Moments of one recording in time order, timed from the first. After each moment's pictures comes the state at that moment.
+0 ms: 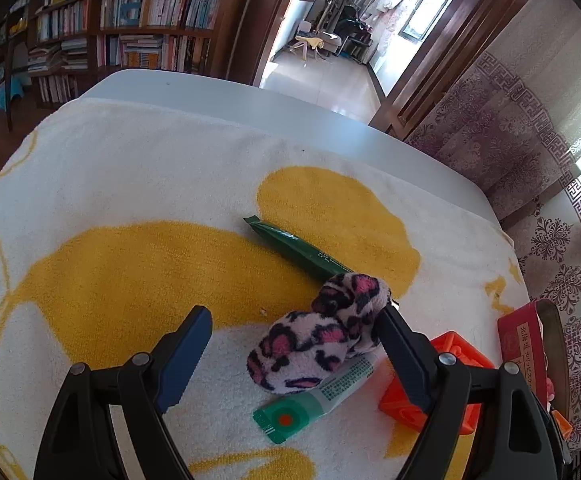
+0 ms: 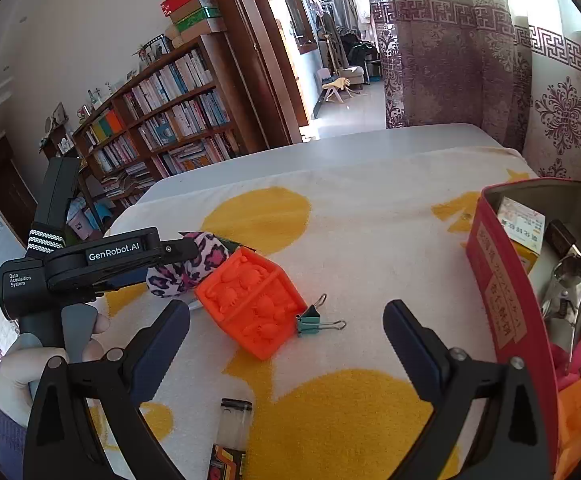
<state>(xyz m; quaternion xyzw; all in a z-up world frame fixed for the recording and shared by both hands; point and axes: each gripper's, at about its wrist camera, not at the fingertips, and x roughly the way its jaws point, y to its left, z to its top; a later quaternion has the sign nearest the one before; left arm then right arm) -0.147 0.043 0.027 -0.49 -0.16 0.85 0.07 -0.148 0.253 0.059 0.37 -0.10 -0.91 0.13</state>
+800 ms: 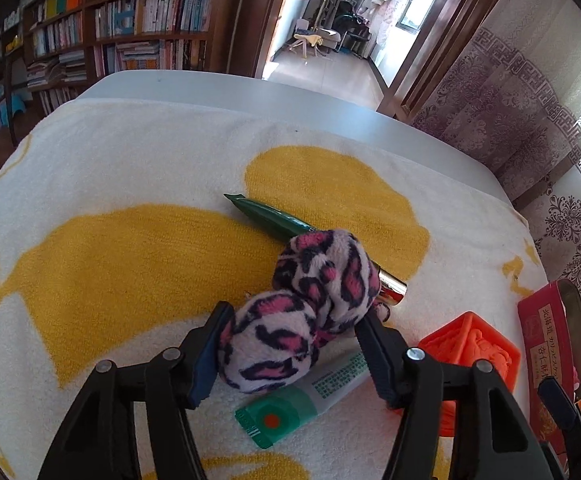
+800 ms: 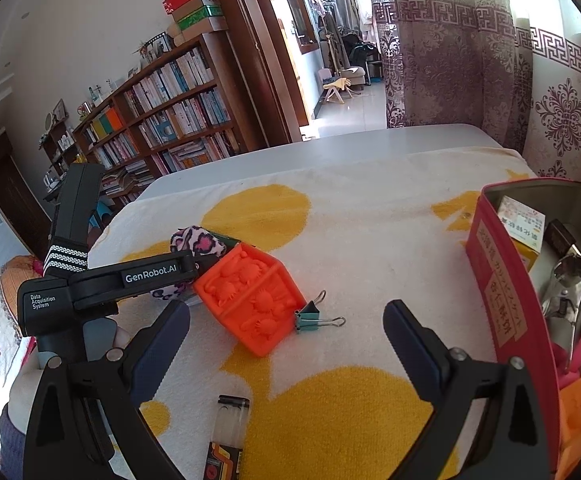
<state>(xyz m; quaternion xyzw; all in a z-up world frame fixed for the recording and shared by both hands) -0.143 0.066 0.018 -0.49 -0.12 0.86 0.06 -0.147 0.254 0.055 0.38 -0.10 -0.91 0.13</state>
